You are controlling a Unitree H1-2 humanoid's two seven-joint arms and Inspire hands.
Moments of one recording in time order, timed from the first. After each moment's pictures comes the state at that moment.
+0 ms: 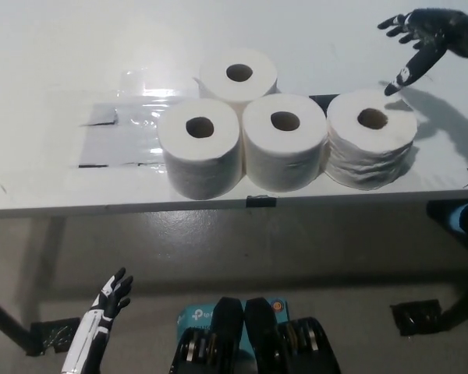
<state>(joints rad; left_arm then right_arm) 0.08 0.16 -0.03 0.08 0.05 -0.21 -0.09 -1.34 -0.48 0.53 1.07 -0.20 0.24 0.61</state>
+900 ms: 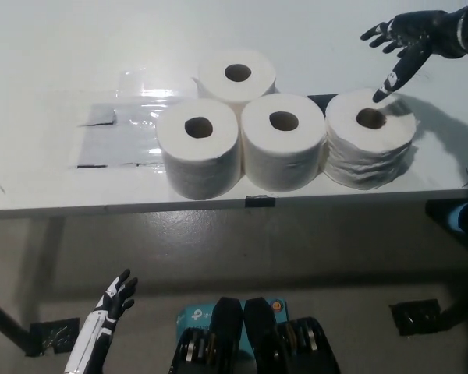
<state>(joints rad) 0.08 0.16 -0.03 0.08 0.05 -0.21 -0.10 -1.35 -0.42 0.48 1.10 -0.27 0.23 0.69</state>
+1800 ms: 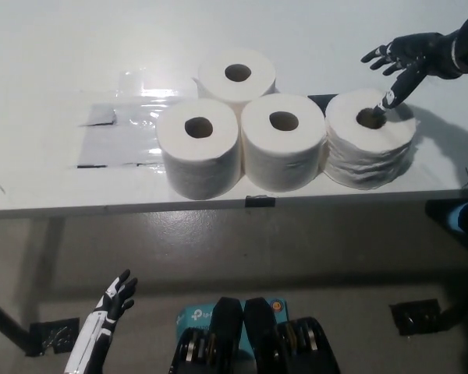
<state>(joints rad) 0.09 0.16 -0.03 0.08 0.05 -0.21 -0.10 -1.33 -0.41 0.46 1.19 -0.31 0.20 0.69</state>
